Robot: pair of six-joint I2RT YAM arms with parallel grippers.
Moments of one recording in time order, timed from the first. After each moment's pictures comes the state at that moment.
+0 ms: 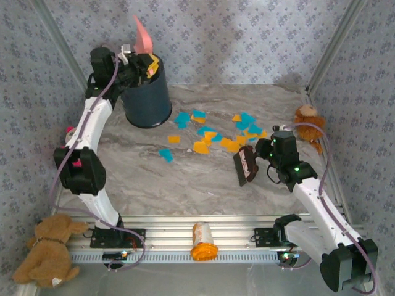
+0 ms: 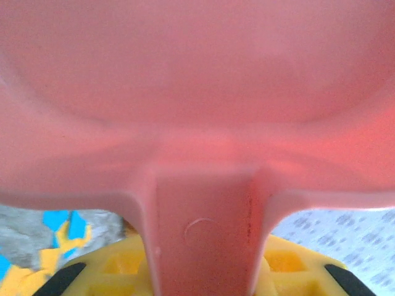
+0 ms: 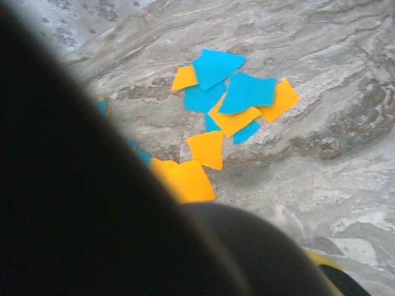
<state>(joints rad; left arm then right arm) -0.08 1.78 1.77 -0.11 0.86 -1.23 0.26 0.91 0.72 -0.41 0.07 0.58</state>
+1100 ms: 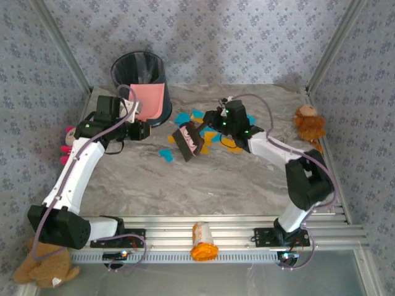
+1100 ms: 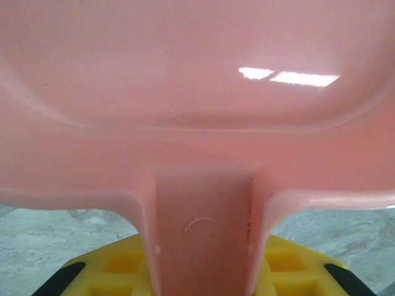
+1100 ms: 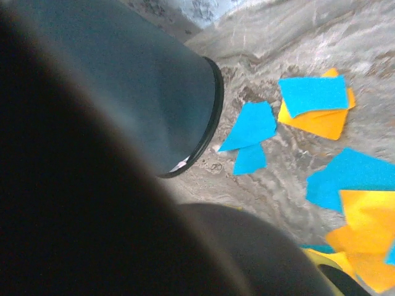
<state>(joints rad) -0.20 1.26 1.28 -0.87 0.32 -0.11 0.52 1.71 1.16 0.11 -0.20 0.85</state>
